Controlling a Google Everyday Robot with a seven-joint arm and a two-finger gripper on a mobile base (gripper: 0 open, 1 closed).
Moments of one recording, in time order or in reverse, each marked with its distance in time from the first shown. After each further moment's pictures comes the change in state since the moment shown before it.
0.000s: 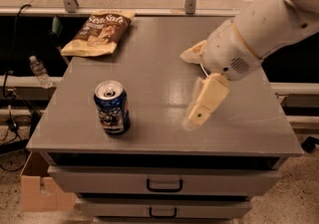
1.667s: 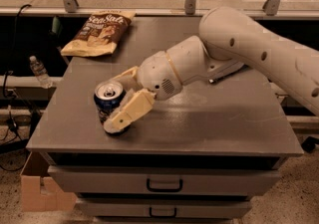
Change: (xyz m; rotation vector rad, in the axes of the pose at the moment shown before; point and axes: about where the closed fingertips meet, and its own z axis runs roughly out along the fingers) arm -0.101 0.019 0.119 -0.301 -0.456 0.000
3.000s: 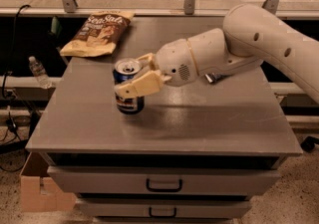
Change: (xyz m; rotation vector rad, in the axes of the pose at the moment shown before) arm -0.014 -0.028 -0.044 0.098 -0.138 0.049
